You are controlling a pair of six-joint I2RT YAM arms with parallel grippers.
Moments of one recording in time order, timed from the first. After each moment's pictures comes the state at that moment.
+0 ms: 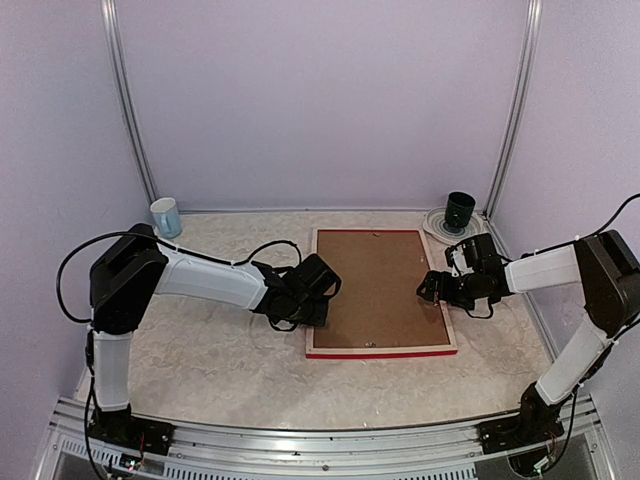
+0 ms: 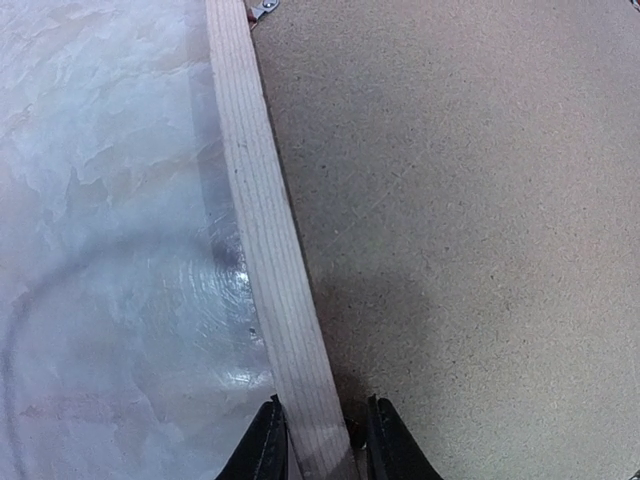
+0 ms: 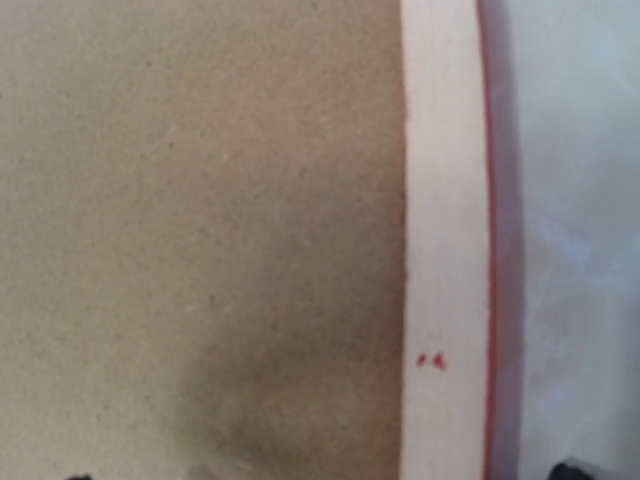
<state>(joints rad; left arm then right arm) -0.97 2.07 1.35 -0.29 -0.37 -0.62 0.27 1.62 0.74 0.01 -0.20 0.42</state>
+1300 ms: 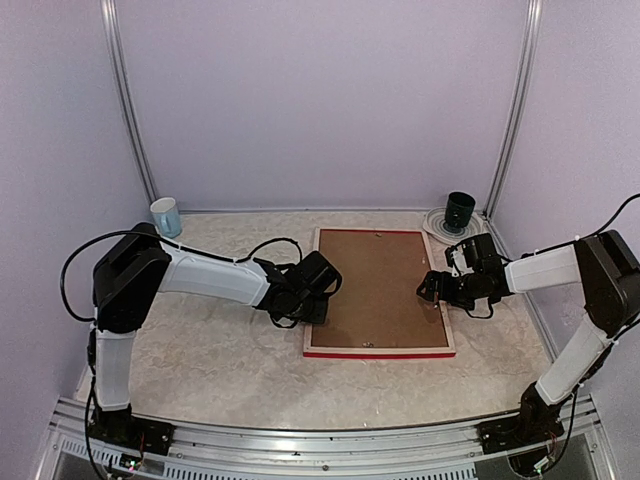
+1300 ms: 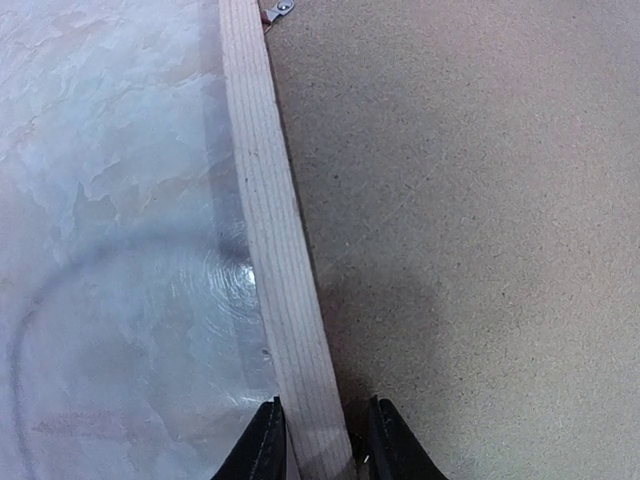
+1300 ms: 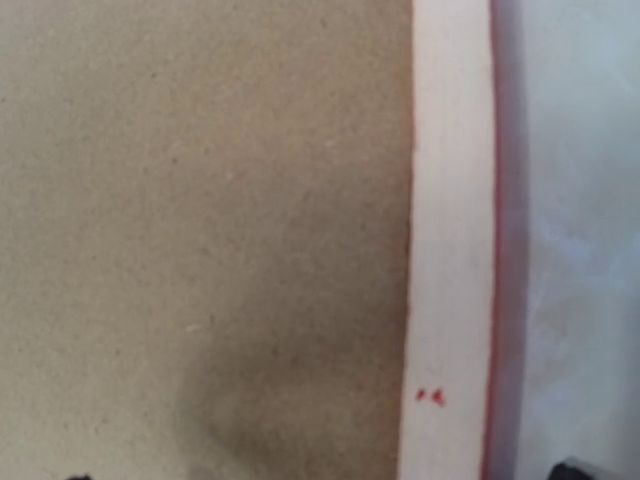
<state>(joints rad) -0.95 2.09 1.38 -0.32 -0.38 -0.61 0.27 1.62 0.74 0.01 -0.20 0.42</state>
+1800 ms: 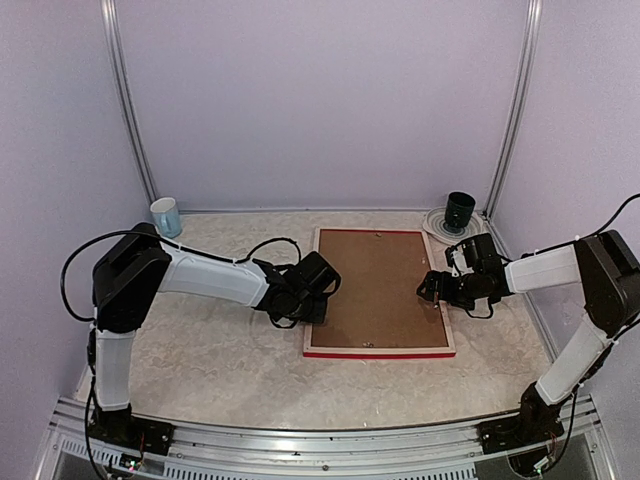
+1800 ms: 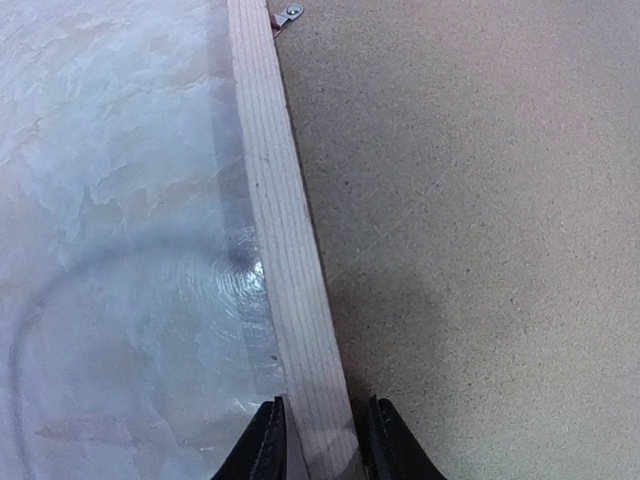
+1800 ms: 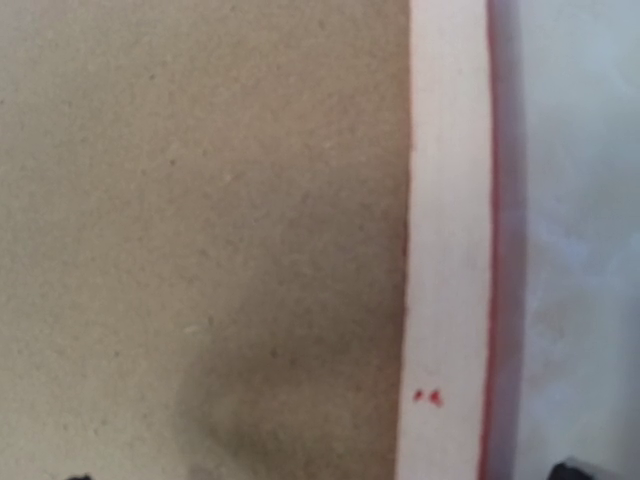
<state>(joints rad) -0.95 2.09 1.37 -0.30 -0.39 -0.61 0.27 1.62 0.74 0.01 -0.19 0.42</state>
